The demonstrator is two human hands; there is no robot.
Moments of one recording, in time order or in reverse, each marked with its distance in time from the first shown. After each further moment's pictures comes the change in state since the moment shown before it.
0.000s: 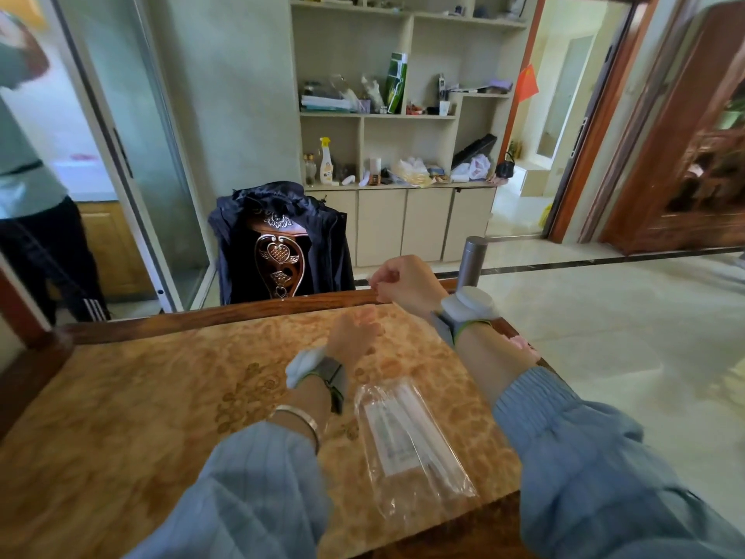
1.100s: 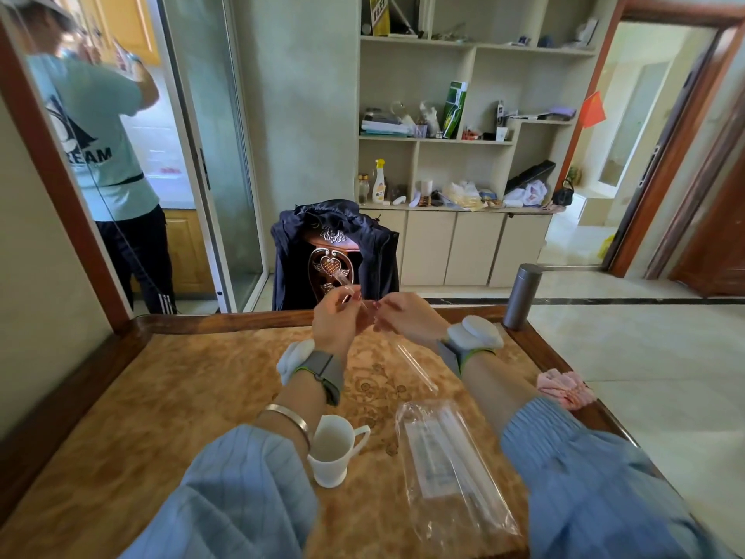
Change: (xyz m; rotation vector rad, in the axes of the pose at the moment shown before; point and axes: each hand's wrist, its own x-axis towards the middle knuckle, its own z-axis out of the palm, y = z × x) left_hand -0.017 0.023 -0.082 -0.390 0.333 0.148; right_hand 0.007 -0.030 0.061 -0.058 -0.231 -0.048
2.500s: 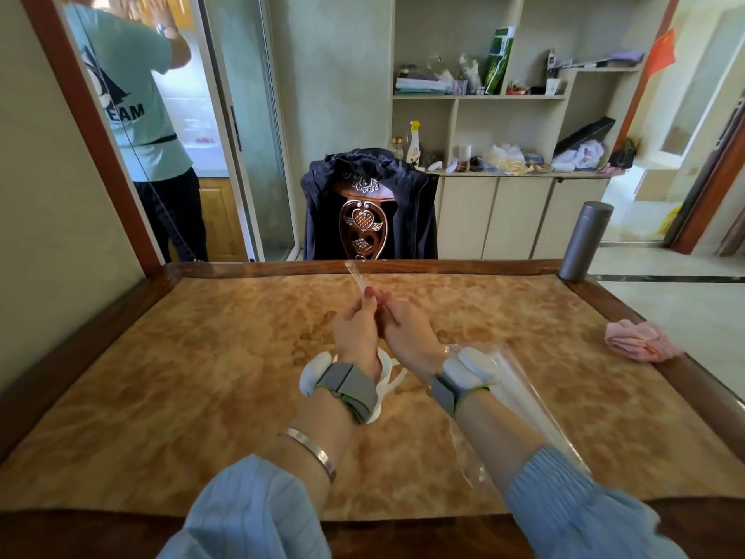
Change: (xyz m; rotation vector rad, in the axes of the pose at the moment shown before) left_hand -0.047 -0.122 -0.037 -0.228 0.186 -0.153; right_hand -0.036 0.068 0.154 0.159 0.137 -0.188
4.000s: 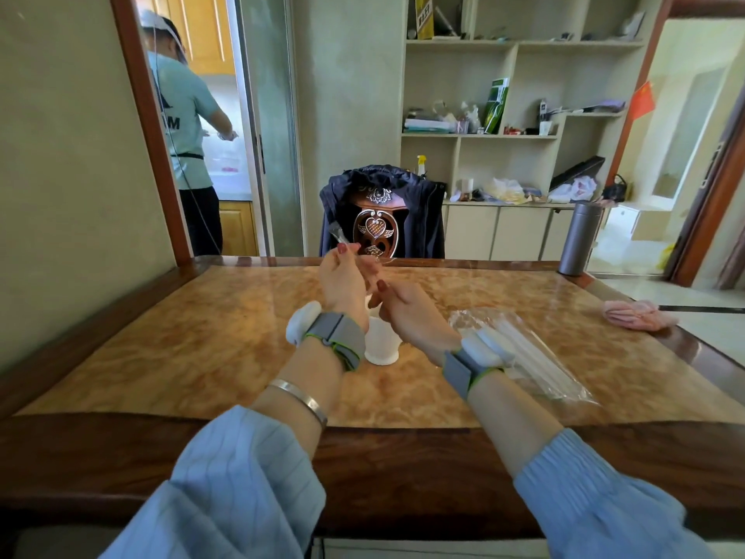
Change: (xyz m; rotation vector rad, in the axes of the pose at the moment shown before) left_hand -0.056 -0.008 -0.077 -0.098 -0.039 0.309; right_hand -0.107 -0.022 0.043 0.079 -0.027 -0.105
